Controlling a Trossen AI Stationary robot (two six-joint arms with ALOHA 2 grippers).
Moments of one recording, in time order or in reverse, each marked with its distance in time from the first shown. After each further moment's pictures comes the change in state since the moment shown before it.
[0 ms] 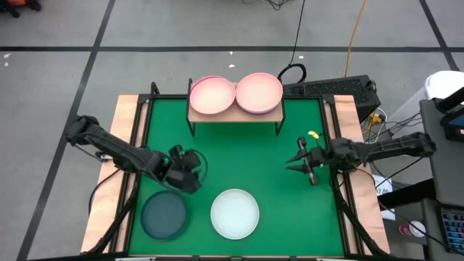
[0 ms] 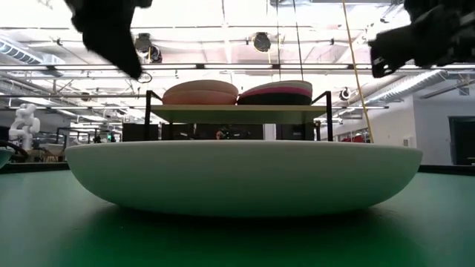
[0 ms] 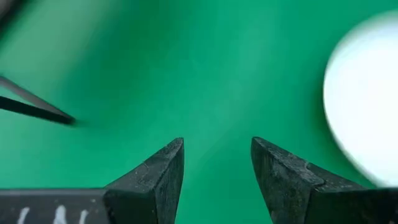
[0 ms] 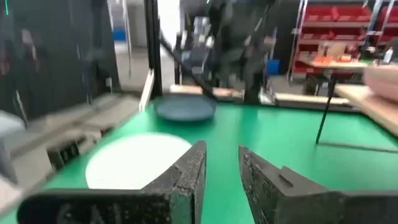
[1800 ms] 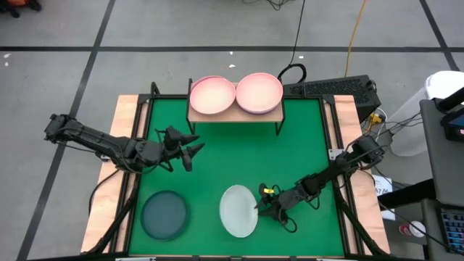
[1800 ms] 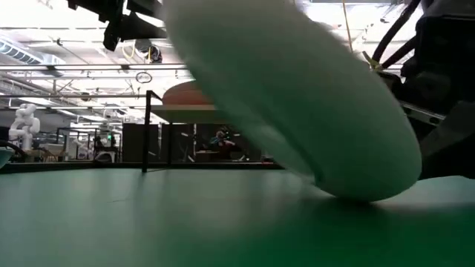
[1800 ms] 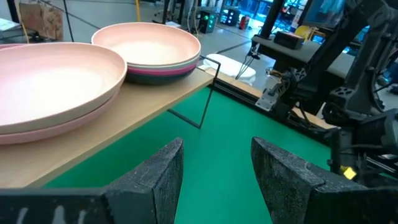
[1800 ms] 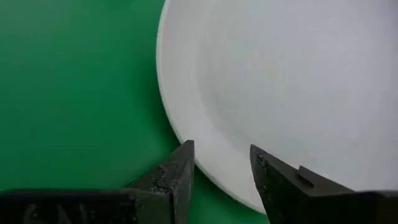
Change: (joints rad) left arm 0.145 -0.455 -0.422 0.920 -0.197 0.341; right arm 0.434 1.356 0.438 0.404 0.261 -0.517
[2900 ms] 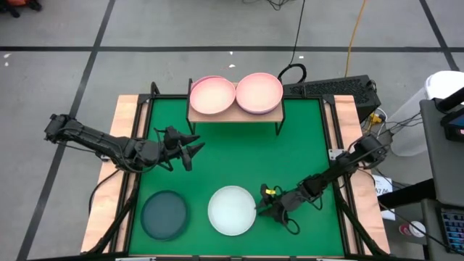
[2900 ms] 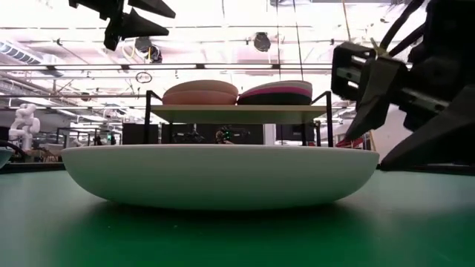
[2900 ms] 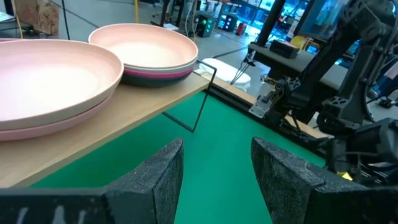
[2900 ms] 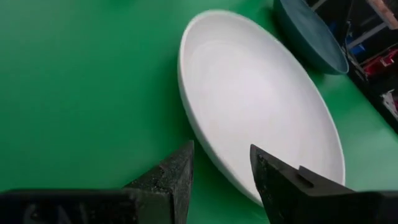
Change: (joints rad) left arm 0.000 0.000 0.001 0.026 0.004 -0.039; right arm 0.029 -0.030 -0.004 0.014 0.049 -0.009
